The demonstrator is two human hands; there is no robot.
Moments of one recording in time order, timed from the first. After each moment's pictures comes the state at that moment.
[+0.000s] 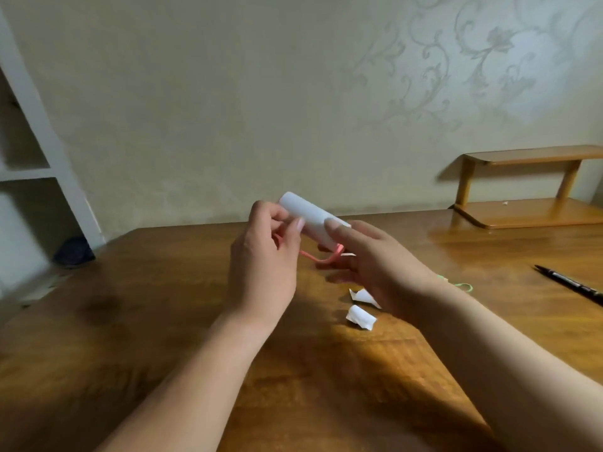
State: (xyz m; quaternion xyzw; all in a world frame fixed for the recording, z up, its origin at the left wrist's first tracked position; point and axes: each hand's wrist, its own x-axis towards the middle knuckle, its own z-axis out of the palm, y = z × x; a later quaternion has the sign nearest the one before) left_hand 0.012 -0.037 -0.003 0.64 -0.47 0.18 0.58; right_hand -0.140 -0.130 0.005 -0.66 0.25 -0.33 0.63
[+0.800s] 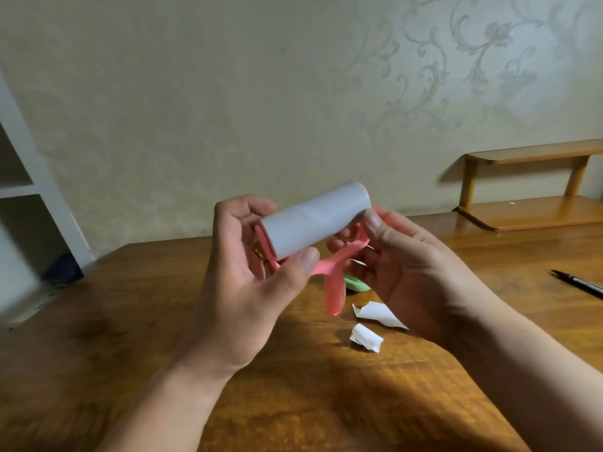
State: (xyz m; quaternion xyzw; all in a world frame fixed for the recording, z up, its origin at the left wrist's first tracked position) left_hand 0.022 -0.006 0.006 0.40 -0.61 -0.12 0.67; right_hand -0.167 -0.126 0.016 -0.54 0.07 -0.40 0.74
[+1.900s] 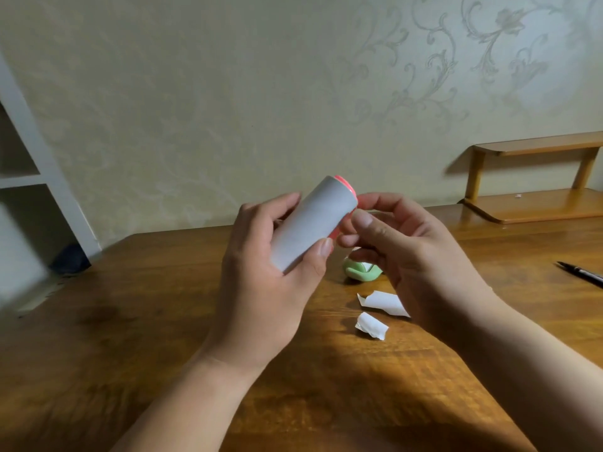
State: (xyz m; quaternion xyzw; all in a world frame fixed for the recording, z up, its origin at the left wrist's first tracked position) left_hand 0.000 -0.004 0.003 0.55 -0.57 0.12 0.60; right_hand -0.165 -0.126 0.006 -0.61 0.11 -0.46 0.63
